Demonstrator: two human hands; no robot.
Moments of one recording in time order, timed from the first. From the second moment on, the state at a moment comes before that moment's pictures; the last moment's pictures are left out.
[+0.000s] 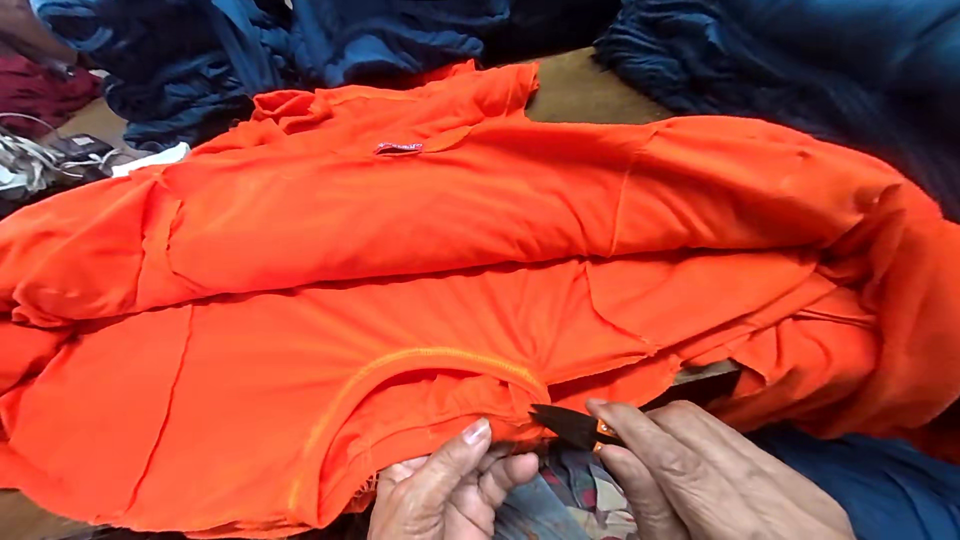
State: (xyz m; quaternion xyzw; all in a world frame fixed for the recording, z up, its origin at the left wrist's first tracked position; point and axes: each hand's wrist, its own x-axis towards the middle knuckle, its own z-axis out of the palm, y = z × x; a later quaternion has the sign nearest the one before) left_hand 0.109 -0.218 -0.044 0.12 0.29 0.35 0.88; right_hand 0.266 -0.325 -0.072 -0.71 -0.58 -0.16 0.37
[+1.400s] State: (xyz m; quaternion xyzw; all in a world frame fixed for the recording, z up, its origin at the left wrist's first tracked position) left_hand 0.102 -0.217 -0.048 0.09 0.26 0.33 0.90; right_hand 0.267 -0.327 -0.078 -0.68 -0.59 -0.18 0.39
